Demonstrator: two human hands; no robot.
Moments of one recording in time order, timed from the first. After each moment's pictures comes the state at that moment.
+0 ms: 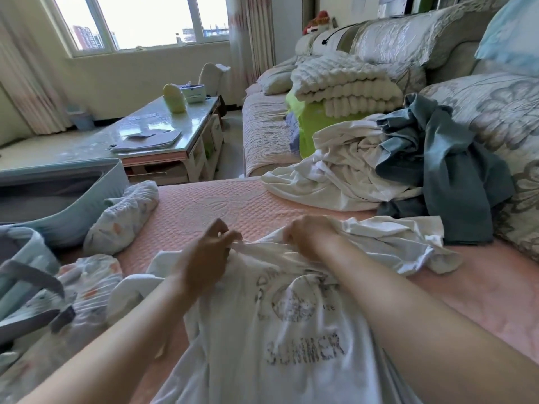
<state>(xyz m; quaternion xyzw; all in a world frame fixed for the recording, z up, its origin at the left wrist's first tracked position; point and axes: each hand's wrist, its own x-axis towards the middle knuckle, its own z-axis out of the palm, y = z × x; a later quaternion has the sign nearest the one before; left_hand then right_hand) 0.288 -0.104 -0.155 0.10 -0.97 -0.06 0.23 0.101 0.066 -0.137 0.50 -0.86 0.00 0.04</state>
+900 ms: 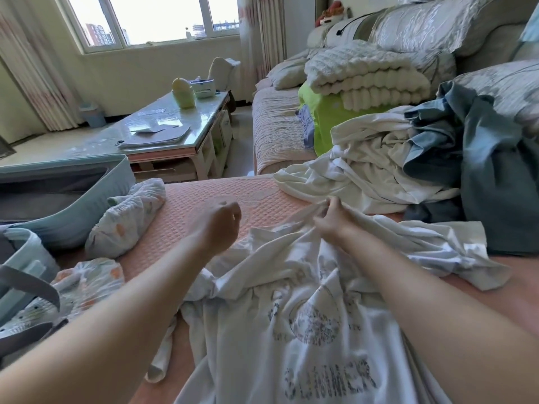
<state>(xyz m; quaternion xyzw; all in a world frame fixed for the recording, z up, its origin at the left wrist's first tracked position) 0.231 -0.140 -0.123 0.25 -0.95 -0.05 0.15 0.055 0.038 -0.157 0.21 -0.88 0.40 -0.14</state>
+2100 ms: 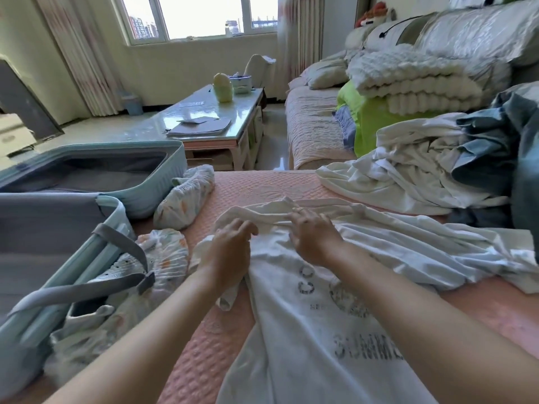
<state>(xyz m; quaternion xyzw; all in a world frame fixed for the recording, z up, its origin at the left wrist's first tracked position) 0.359 -0.129 -0.148 0.23 -0.94 -0.07 0.25 0.186 -0.020 -0.149 0.52 -0.84 0.15 -0.01</state>
